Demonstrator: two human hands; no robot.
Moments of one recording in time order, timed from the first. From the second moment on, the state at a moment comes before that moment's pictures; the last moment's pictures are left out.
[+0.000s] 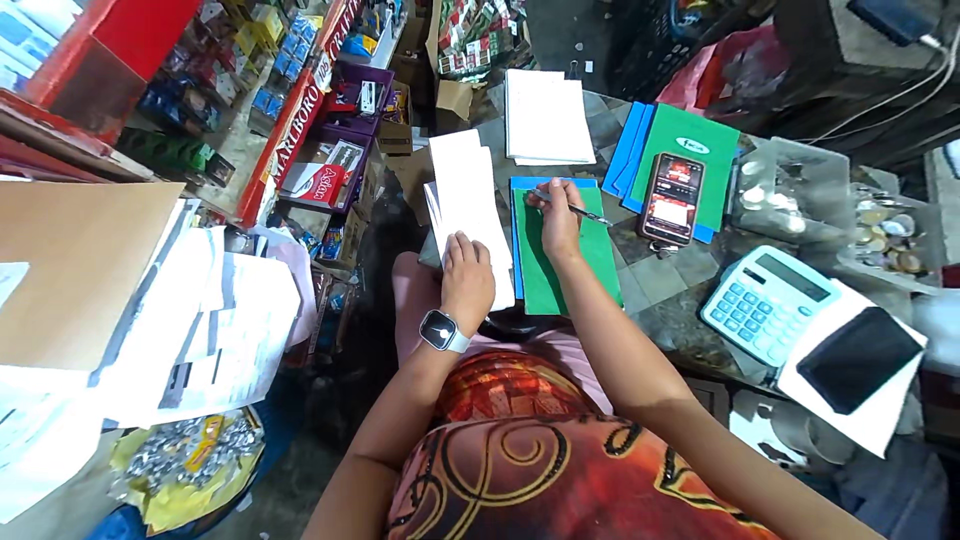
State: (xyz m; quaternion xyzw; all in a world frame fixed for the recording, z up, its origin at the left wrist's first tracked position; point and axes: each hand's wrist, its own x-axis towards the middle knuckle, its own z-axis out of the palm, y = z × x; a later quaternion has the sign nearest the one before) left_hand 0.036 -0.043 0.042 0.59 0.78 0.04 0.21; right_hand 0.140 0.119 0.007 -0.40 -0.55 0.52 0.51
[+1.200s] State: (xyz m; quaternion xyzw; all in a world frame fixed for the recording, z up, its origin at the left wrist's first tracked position) left_hand 0.063 -0.035 0.047 0.57 0.79 0.07 0.20; right_hand 0.306 0.030 0.086 -0.66 -0.72 0.22 -0.03
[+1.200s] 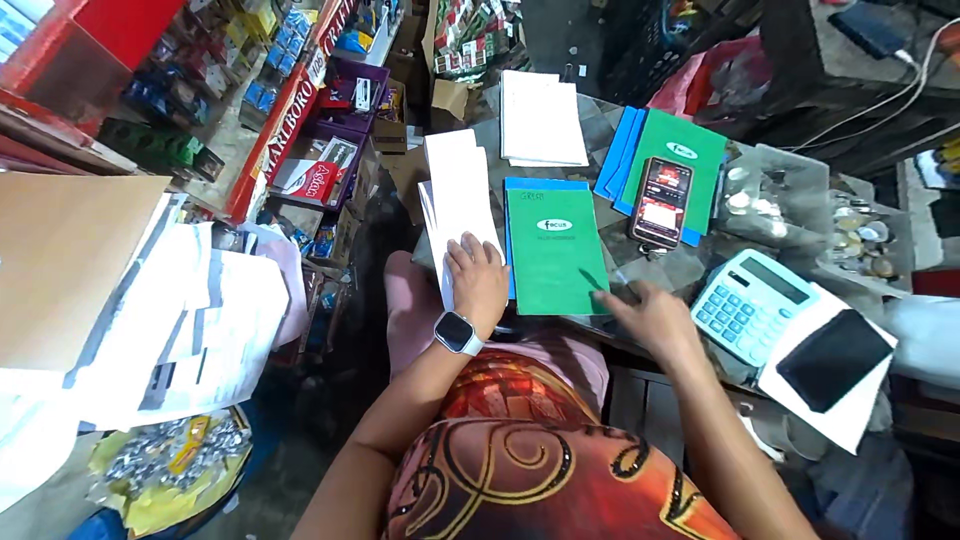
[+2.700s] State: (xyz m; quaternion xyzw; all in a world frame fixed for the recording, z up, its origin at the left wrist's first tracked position) left_hand 0.001 -0.057 0.074 0.22 0.61 0.53 0.54; right_hand 0.324 0.003 0.074 -0.60 -0.68 0.20 0.37
